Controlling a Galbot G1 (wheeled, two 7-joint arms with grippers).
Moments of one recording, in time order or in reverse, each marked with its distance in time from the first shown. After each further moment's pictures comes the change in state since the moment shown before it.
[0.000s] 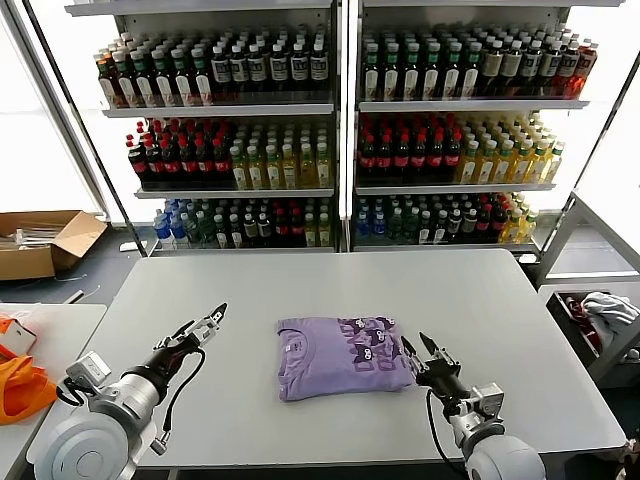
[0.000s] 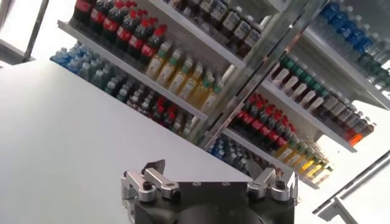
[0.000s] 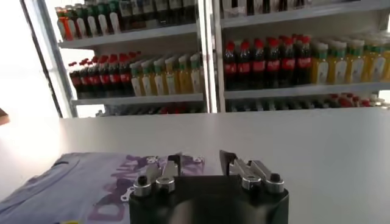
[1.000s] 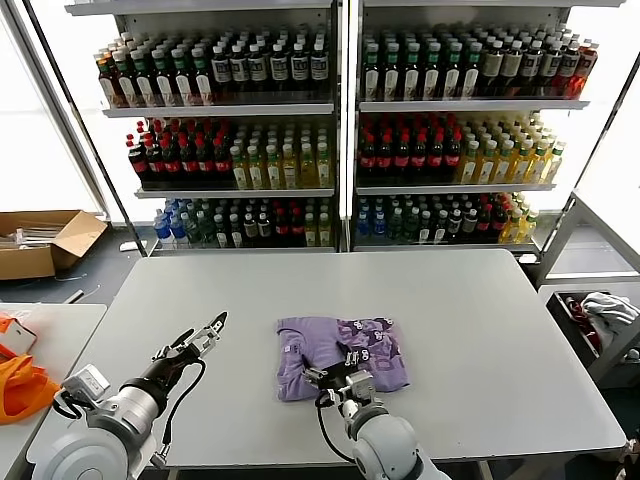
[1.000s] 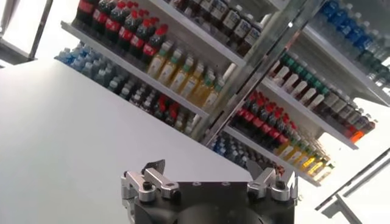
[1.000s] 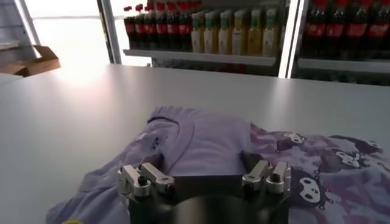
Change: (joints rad) left arm 0.056 -0.025 -0.008 -0.037 0.043 -0.001 0.017; right arm 0.278 0.157 -0.465 -0.221 -0.158 -0.173 0.194
